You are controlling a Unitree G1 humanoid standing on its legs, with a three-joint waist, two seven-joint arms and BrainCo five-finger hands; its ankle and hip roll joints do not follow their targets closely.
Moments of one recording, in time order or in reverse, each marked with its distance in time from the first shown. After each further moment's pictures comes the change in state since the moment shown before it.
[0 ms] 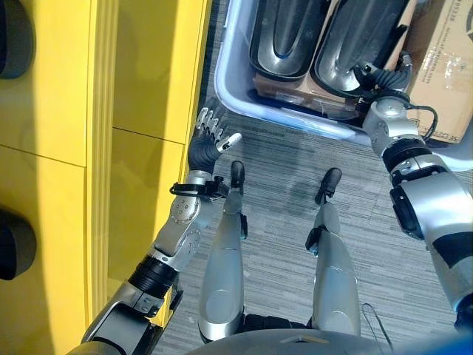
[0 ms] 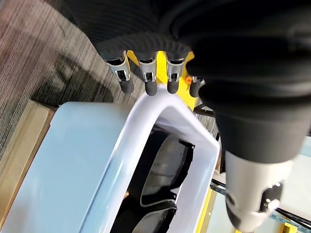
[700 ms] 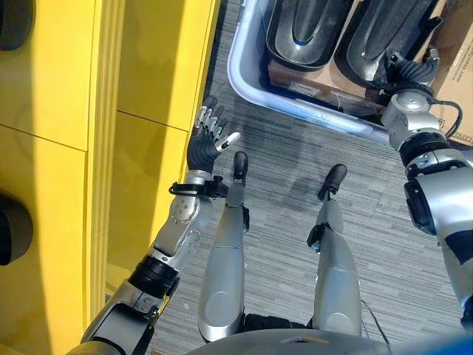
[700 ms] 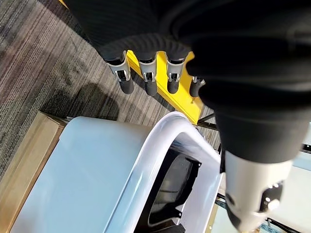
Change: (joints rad) left arm -0.002 0.002 -0.001 -0.001 0.000 -0.017 0.000; right arm -0.034 -0.061 -0.011 0.030 0.000 0.001 -0.018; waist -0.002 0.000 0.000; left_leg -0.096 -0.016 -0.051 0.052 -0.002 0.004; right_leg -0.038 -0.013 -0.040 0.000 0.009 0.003
